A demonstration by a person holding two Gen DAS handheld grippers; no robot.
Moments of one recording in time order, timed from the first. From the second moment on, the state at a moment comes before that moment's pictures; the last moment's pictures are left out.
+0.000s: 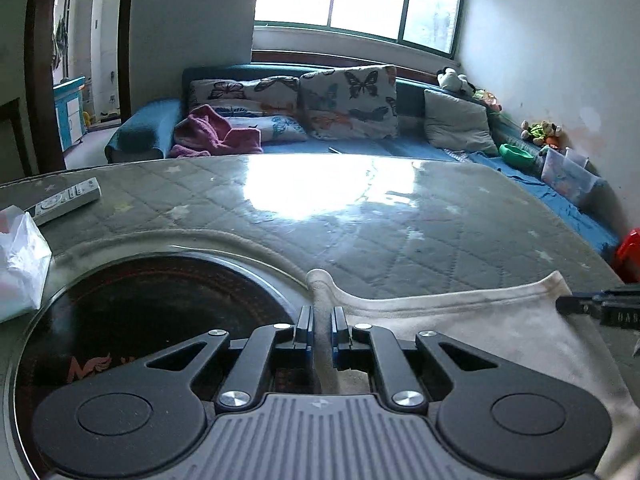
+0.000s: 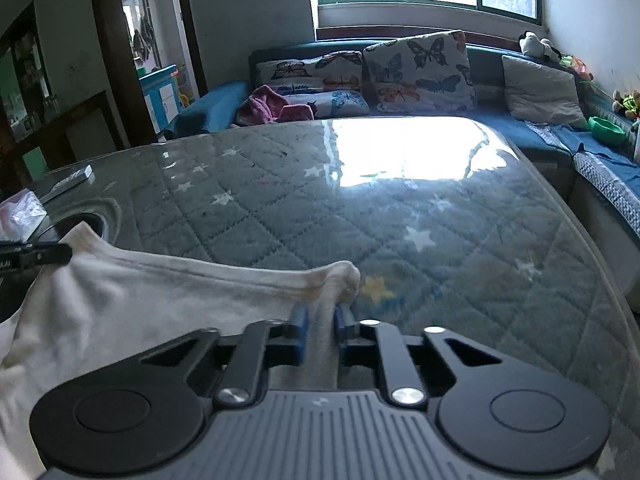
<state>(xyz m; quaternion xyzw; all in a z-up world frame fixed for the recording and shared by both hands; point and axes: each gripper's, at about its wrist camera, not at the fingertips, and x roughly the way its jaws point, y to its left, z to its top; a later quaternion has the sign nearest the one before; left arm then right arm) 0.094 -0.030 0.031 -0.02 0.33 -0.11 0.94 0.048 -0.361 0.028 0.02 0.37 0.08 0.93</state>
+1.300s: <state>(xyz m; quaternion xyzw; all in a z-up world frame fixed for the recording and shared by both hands) 0.084 -0.070 0.031 0.05 0.37 -0.15 0.91 -0.074 -0.253 0.071 -0.18 0.36 0.38 0.83</state>
